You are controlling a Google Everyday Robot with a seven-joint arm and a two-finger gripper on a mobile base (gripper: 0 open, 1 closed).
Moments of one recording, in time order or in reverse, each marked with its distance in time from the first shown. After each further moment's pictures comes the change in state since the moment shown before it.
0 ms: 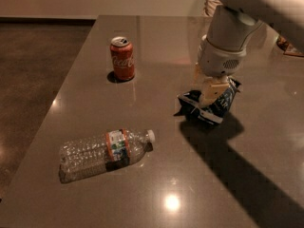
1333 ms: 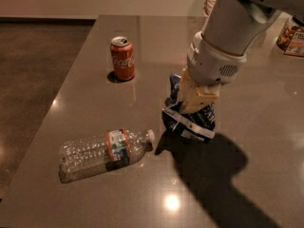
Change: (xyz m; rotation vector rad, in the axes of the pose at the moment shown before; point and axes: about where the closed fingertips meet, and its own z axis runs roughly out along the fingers) arm -0.077 0.060 -0.034 -0.001 -0.165 -0.018
